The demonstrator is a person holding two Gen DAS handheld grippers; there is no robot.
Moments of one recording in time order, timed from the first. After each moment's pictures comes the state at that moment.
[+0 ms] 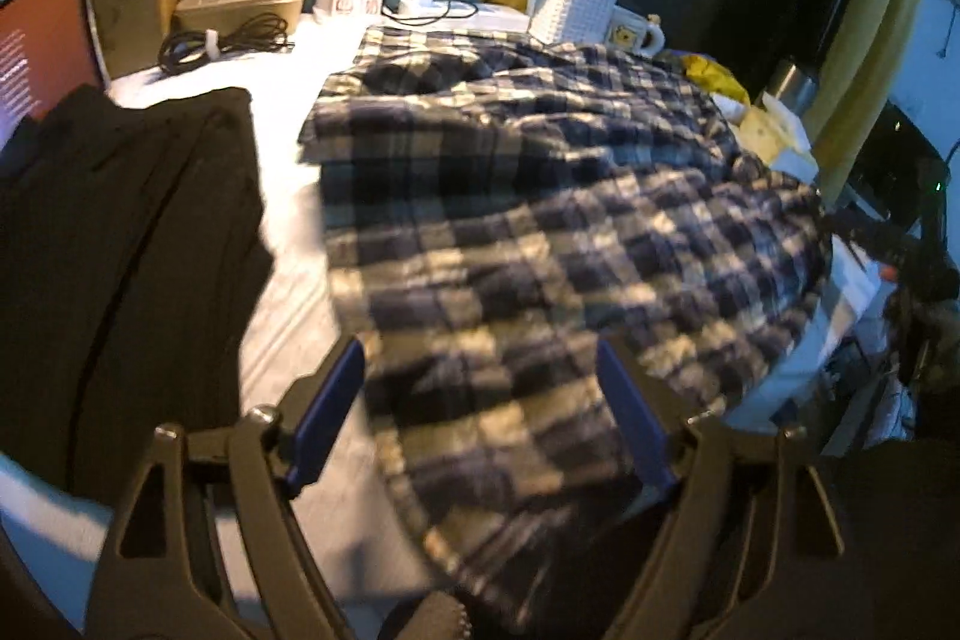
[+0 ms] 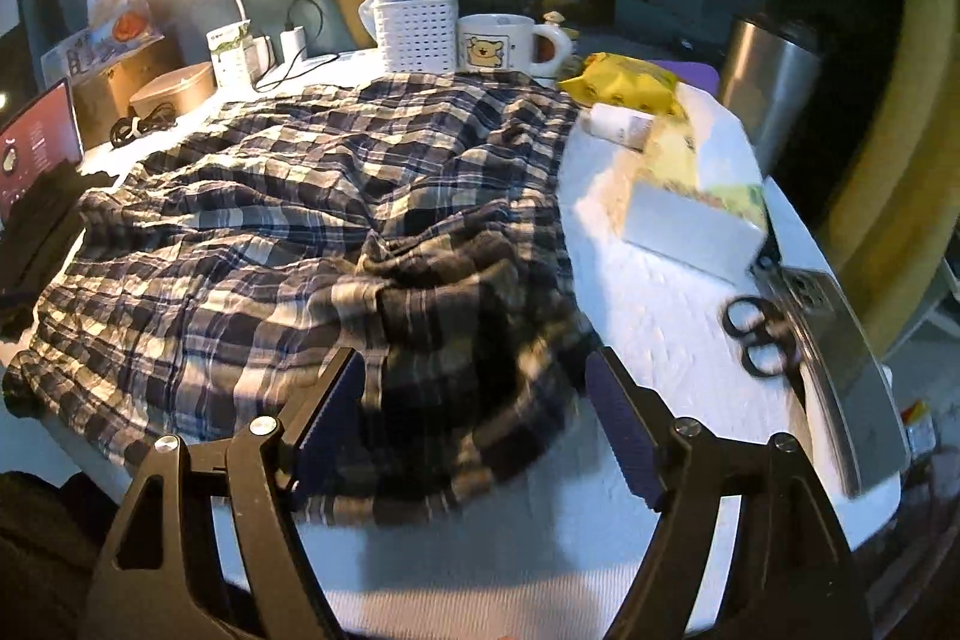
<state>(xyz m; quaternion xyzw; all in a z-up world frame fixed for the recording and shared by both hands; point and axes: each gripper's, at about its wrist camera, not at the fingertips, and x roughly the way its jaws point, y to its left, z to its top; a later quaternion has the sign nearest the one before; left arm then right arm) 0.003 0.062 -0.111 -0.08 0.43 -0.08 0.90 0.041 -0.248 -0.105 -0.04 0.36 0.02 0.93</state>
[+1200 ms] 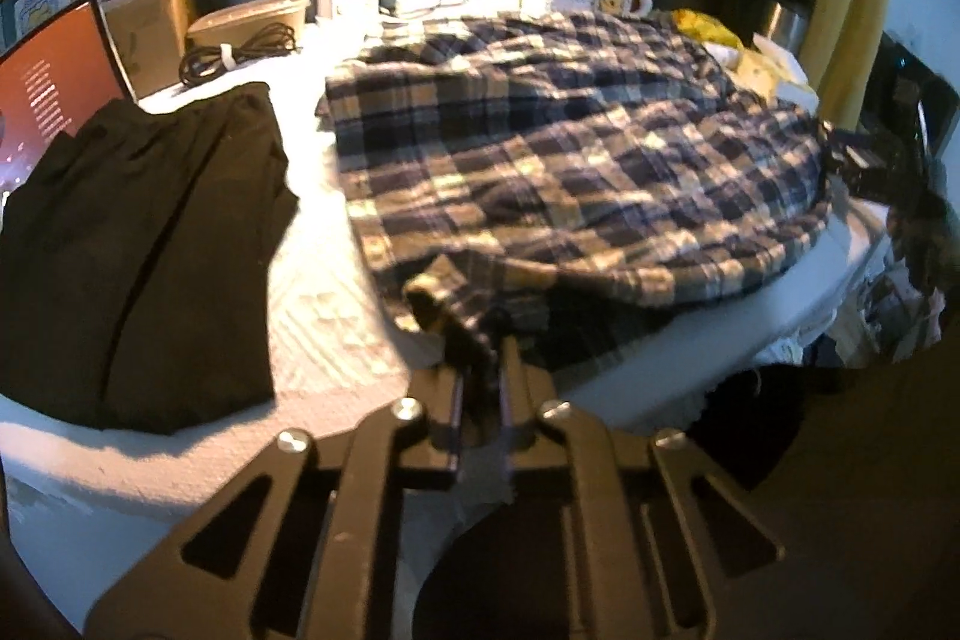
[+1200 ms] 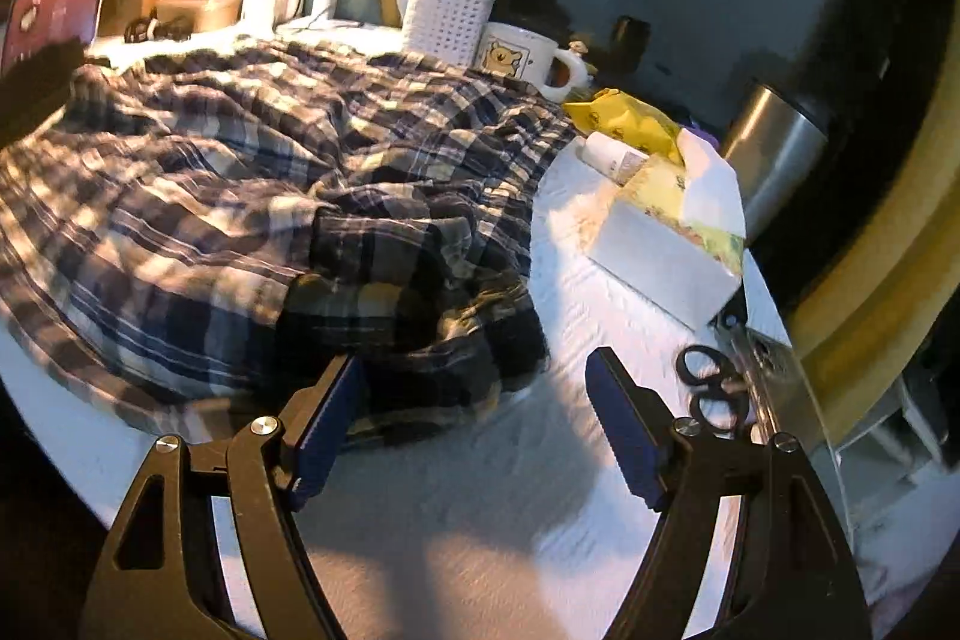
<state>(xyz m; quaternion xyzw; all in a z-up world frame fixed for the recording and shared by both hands) -0.036 0.049 -0.121 -0.02 0.43 -0.06 0.90 0.053 -0.257 -0.138 -0.19 0.32 0.03 0.93</state>
